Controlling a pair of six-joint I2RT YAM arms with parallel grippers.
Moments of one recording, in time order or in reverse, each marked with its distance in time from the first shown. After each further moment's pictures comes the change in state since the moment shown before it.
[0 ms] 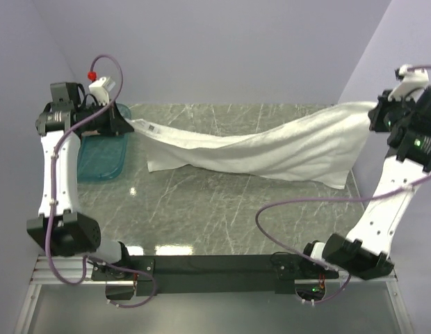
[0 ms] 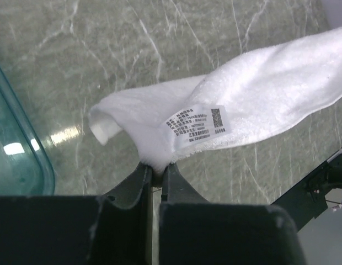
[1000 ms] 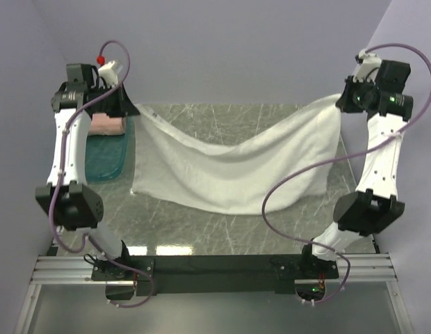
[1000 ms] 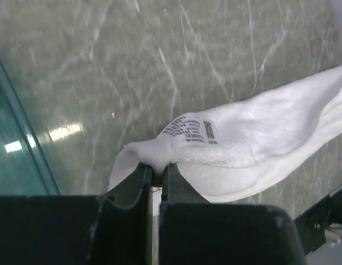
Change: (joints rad) left arm -0.068 0.133 0.112 0.038 -0.123 -0.117; right arm 0.188 0.257 0.084 -0.064 0.078 0.031
